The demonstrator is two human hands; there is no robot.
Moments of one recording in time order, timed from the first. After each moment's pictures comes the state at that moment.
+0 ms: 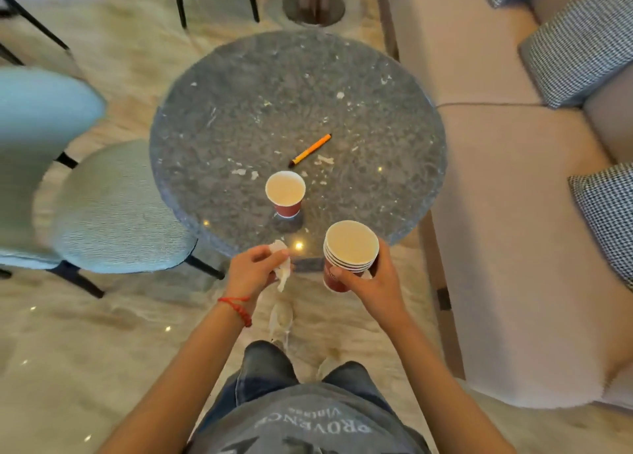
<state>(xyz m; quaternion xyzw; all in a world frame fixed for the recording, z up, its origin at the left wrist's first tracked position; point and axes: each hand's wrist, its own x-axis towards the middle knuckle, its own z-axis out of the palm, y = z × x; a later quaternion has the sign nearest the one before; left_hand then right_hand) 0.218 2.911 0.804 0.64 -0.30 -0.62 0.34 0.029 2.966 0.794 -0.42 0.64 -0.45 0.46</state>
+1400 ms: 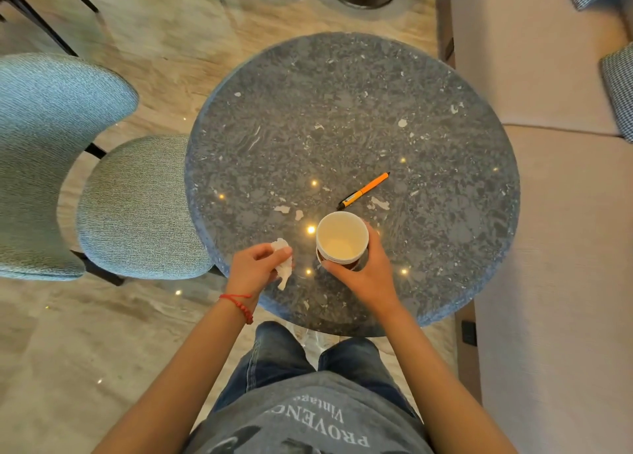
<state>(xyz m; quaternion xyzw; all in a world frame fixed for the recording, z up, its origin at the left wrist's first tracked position) 0.282 2.783 0.786 0.67 -0.27 -0.61 0.33 0.091 2.803 0.774 -0.50 0.63 -0.37 0.46</state>
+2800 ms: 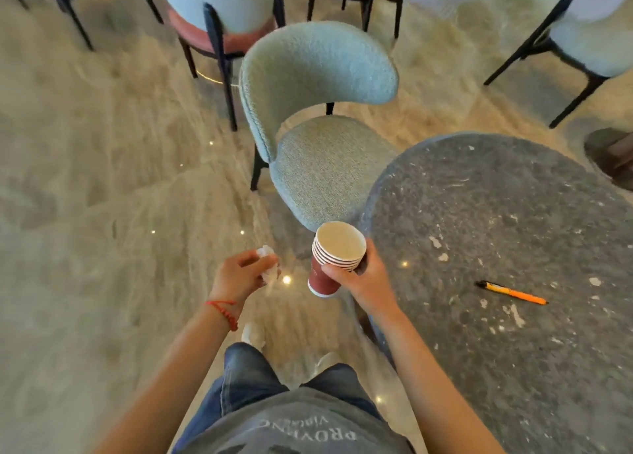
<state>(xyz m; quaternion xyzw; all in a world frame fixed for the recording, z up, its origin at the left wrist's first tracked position) 0.371 2.999 0.805 0.70 0.04 -0.37 0.61 0.233 2.846 0.795 -0.64 0.33 -0.15 0.67</state>
